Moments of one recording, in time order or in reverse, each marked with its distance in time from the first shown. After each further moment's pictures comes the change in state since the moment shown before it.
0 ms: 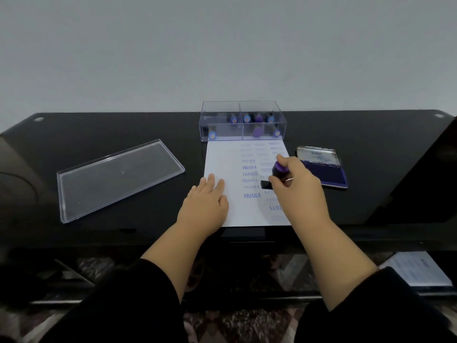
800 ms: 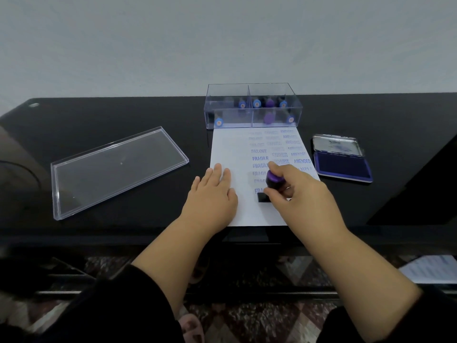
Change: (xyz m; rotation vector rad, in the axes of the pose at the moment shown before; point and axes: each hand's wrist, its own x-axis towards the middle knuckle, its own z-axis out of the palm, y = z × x) left_hand 0.011 -0.003 0.002 0.023 -0.065 -0.036; right_hand -0.017 -0.004 0.012 -0.129 -0.184 -0.081
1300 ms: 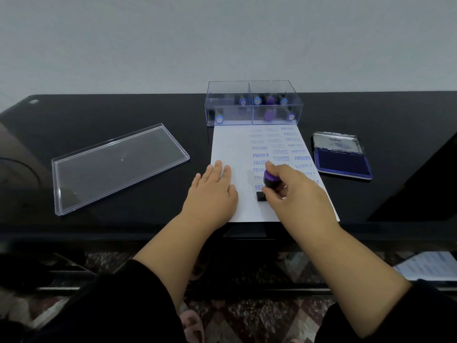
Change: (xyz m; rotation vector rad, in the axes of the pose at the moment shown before) left_hand -0.002 0.000 0.000 -0.017 0.017 0.012; right_hand -0.002 -0.002 0.008 -0.055 -0.001 0.012
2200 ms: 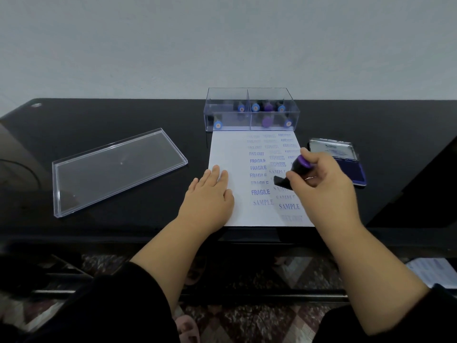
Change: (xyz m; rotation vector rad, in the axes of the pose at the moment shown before) left_hand -0.001 0.000 0.001 -0.019 0.036 0.002; right_hand 0.011 0.020 -0.025 0.378 0.230 0.118
